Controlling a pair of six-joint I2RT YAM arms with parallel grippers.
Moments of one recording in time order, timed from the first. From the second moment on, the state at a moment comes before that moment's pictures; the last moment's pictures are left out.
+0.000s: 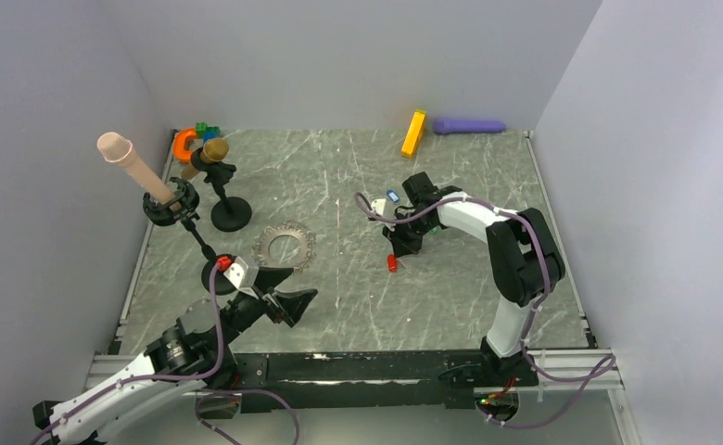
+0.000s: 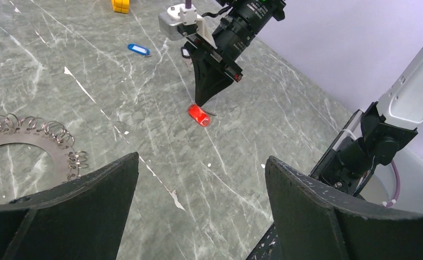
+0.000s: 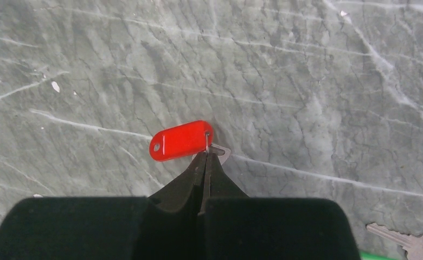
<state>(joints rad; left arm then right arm) -1.02 0.07 0.24 -0.13 -0.24 -0.36 0.43 1.81 1.15 -0.62 -0.52 -0.79</state>
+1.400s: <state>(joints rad) -1.02 0.04 0.24 -0.21 -0.28 -0.36 0.21 1.55 1.00 -0.81 -0.48 -0.94</state>
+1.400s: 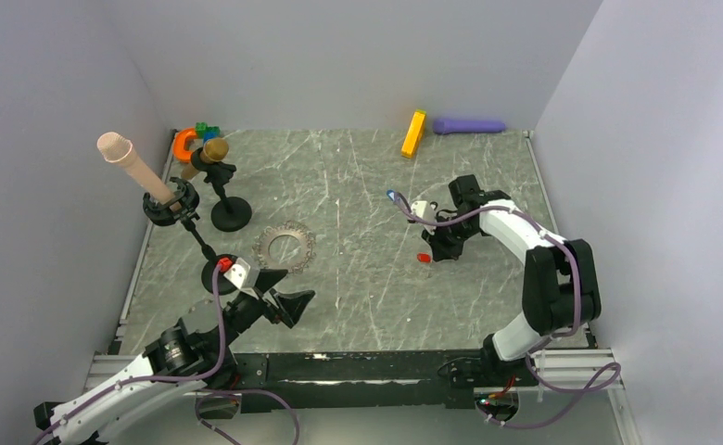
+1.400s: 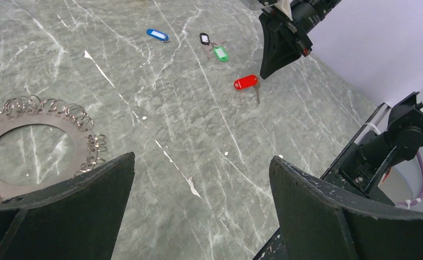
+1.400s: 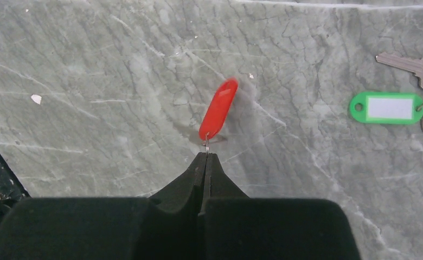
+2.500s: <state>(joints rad) -1.02 0.01 0.30 -0.37 -0.53 -0.42 0.29 1.54 1.14 -0.78 -0.55 -0.87</state>
